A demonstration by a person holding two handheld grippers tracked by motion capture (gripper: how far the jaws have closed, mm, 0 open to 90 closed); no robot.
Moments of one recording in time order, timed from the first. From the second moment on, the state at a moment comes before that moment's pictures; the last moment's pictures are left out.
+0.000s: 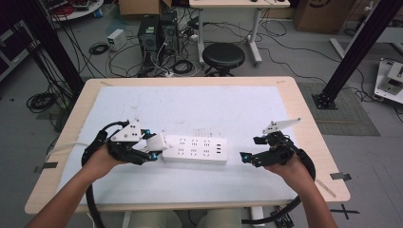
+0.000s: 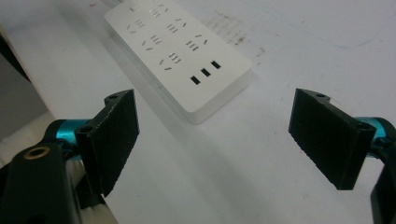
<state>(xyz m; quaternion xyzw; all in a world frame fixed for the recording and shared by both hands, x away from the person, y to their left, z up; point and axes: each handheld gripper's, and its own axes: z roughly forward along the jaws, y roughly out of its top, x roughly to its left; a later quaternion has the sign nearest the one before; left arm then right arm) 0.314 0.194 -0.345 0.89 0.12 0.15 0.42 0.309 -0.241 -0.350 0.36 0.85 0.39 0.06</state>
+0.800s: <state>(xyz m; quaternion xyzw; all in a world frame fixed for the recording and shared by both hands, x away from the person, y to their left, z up) 0.308 0.150 -0.362 0.89 0.06 0.16 0.42 0.319 -0.191 -0.360 0.37 0.80 0.46 -0.08</state>
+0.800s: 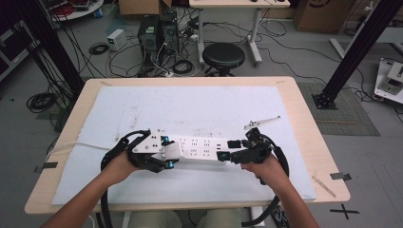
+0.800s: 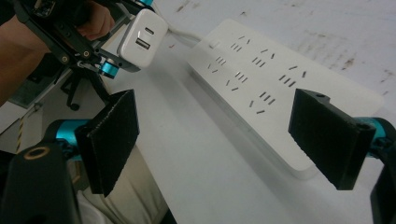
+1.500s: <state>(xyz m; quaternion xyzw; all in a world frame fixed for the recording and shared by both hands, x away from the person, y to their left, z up) 0.311 0.117 -0.375 0.89 0.02 0.15 0.42 0.336 -0.162 -0.372 0.41 0.78 0.43 -0.18</state>
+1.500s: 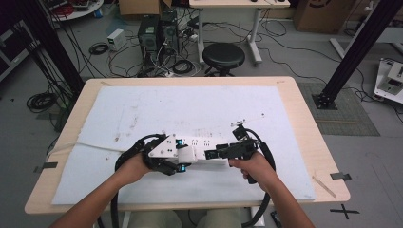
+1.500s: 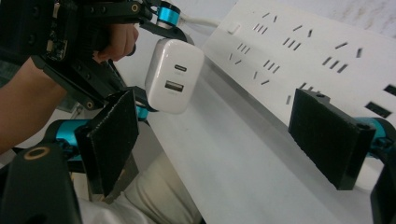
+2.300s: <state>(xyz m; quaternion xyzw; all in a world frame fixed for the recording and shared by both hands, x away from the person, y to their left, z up) 0.315 0.101 -0.377 0.89 0.01 0.15 0.44 0.350 -0.127 -0.386 0.44 0.77 0.41 -0.23</state>
